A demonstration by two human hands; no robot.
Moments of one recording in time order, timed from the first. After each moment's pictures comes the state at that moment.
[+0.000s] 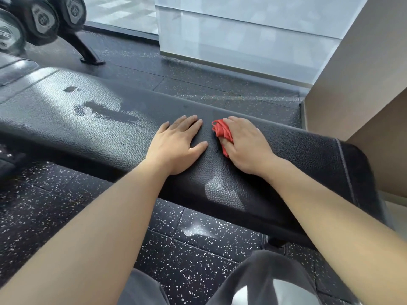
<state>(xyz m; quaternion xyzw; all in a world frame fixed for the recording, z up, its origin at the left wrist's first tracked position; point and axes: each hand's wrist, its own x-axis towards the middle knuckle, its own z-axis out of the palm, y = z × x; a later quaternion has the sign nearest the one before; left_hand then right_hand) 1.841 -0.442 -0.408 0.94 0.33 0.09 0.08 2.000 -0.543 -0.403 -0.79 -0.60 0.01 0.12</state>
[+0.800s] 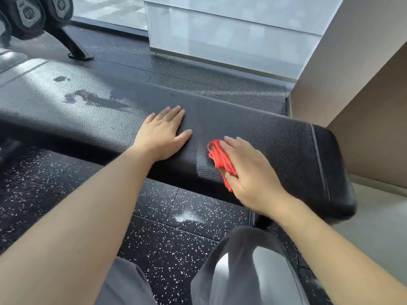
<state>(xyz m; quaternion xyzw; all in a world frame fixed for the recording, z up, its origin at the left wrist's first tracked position) 1.831 -0.456 -0.406 0.94 0.34 0.06 0.07 1.951 -0.659 -0.395 -0.78 -0.61 0.03 0.11</state>
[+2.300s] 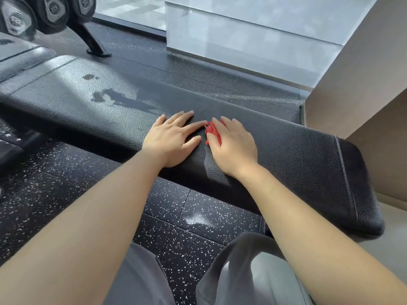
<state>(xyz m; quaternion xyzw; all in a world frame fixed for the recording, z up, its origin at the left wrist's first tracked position) 1.798 -0.437 -0.409 0.95 0.31 0.07 0.05 1.926 -0.546 -0.399 -0.83 -0.54 0.01 0.13</state>
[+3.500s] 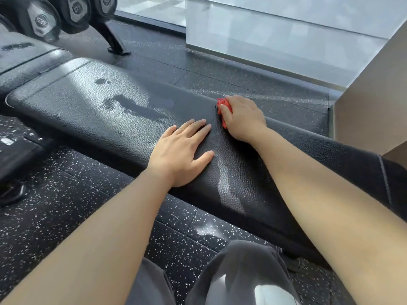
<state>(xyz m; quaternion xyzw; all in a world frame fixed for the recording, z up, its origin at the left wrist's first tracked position) 1.799 -0.435 -0.410 0.94 0.33 0.09 0.05 1.990 -0.441 -0.395 -0.82 -0.56 0.04 0.13</state>
